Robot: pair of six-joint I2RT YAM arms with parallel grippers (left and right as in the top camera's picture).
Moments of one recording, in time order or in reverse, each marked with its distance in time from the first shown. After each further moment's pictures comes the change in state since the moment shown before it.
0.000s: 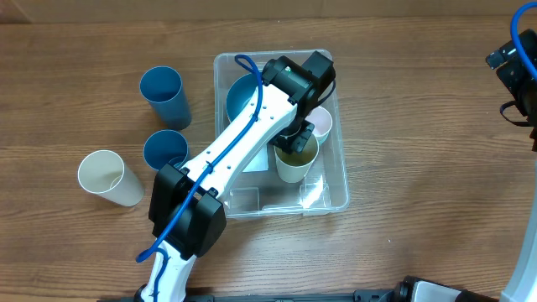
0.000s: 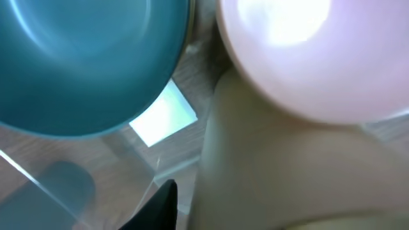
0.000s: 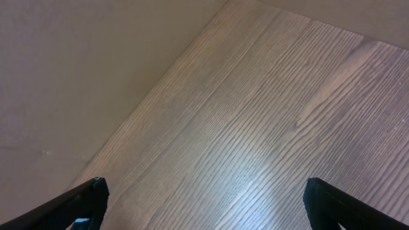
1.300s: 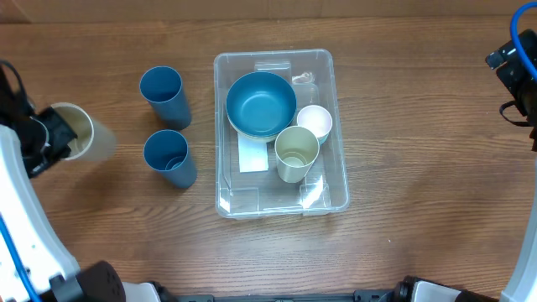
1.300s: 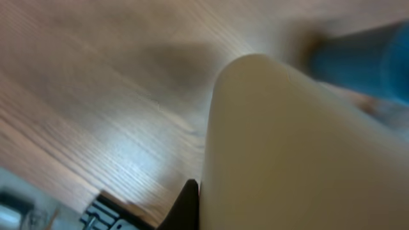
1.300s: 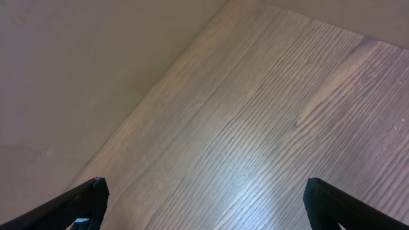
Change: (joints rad) left arm 1.140 -0.541 -0.238 -0.097 0.092 -0.099; right arm 0.000 0.000 -0.001 -0.001 0.000 0.000
